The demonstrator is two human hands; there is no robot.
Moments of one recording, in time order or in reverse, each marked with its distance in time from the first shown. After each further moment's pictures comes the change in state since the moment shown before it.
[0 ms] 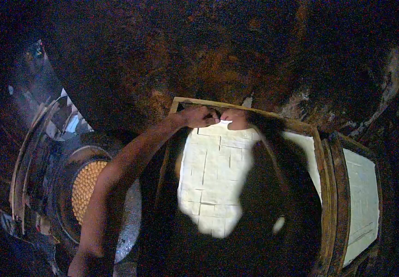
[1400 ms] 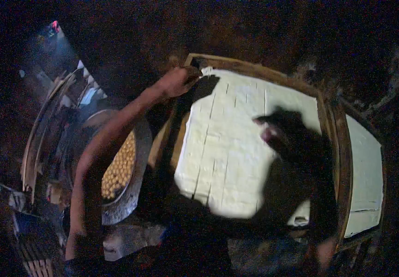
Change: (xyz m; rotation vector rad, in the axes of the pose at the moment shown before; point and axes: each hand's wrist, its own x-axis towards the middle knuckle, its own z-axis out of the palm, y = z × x) left_hand -0.150 0.112 -0.038 0.064 0.388 -0.056; right_hand -0.283 -0.193 -0.006 0.004 0.261 -0.222
